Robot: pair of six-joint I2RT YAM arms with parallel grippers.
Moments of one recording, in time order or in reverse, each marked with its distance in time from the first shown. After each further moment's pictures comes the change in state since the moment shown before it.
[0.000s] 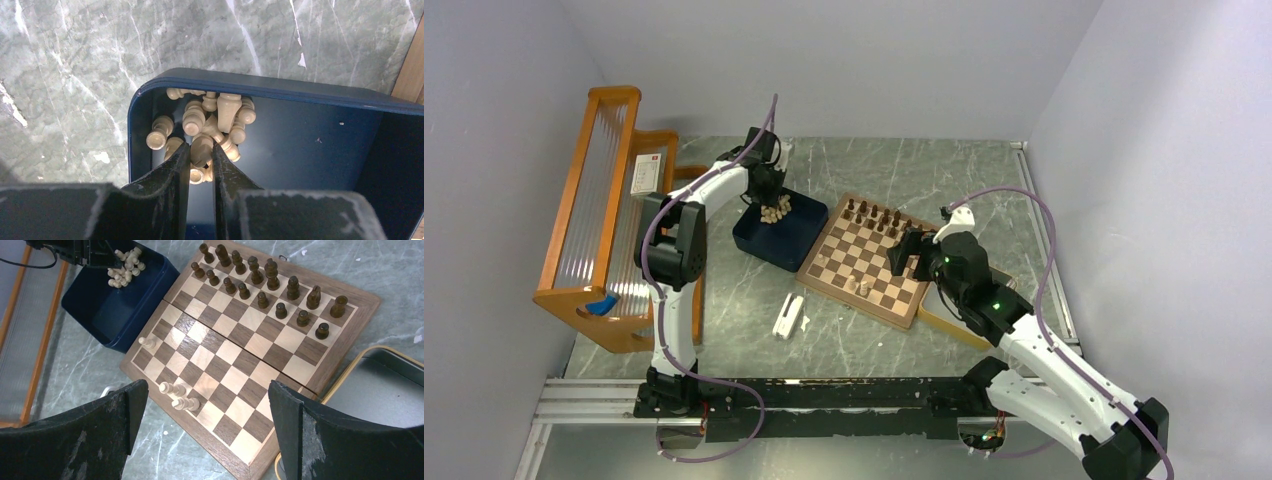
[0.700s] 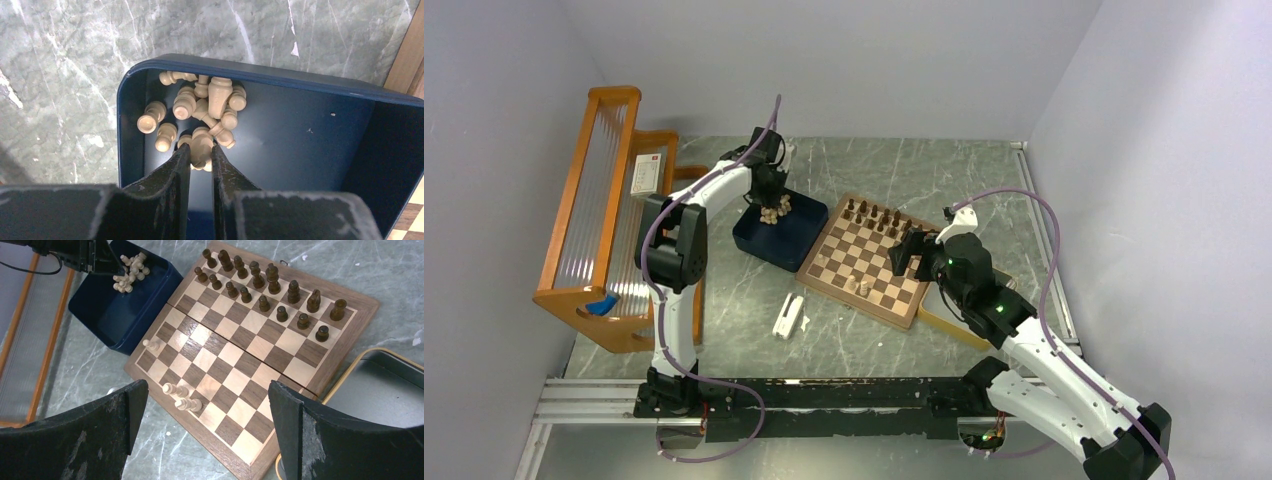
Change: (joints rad) left arm -0.026 -0.017 0.005 -0.049 -0.042 -0.033; right arm 0.000 -0.028 0.000 -0.005 0.000 0.001
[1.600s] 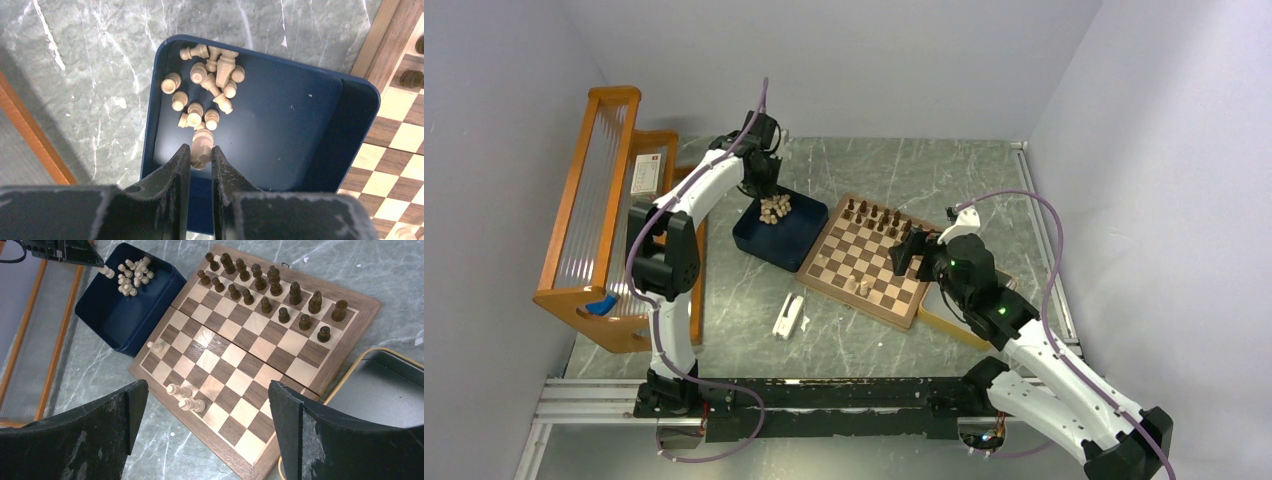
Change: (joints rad) left arm -0.001 -0.079 0.097 -0.166 -0.041 -0.087; right arm 0.000 -0.017 0.000 -0.003 -0.001 0.012
